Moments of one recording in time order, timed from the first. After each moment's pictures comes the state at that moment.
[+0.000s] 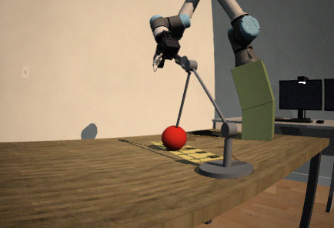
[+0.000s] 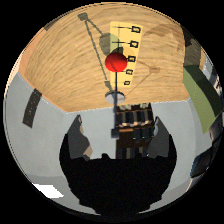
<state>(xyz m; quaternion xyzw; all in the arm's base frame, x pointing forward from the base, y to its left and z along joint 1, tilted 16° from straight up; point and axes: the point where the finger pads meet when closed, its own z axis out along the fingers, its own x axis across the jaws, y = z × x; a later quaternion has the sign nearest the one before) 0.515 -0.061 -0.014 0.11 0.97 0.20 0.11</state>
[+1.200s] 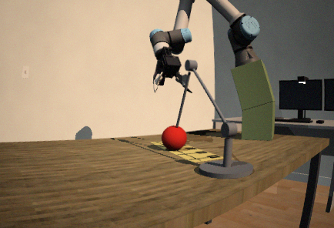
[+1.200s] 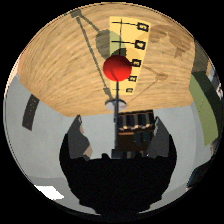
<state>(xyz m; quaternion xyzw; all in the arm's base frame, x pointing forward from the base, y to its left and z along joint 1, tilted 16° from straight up) 0.530 -0.070 -0.093 0.11 0.97 0.20 0.11</state>
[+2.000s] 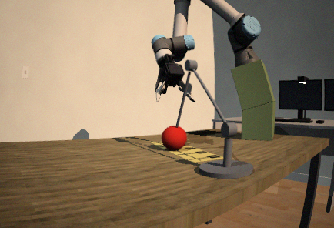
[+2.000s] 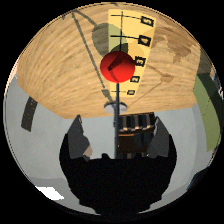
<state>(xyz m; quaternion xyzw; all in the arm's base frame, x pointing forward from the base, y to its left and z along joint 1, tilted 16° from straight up) 0.542 -0.054 -0.136 0.11 0.97 0.20 0.11</state>
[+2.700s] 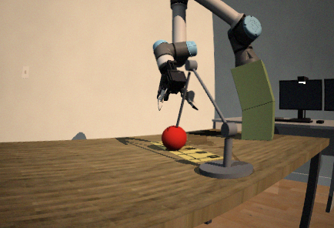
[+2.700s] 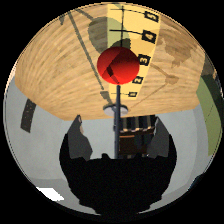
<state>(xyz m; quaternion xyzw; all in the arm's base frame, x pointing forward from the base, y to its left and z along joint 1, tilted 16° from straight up) 0.552 -0.041 -0.169 0.11 0.97 0.20 0.11</state>
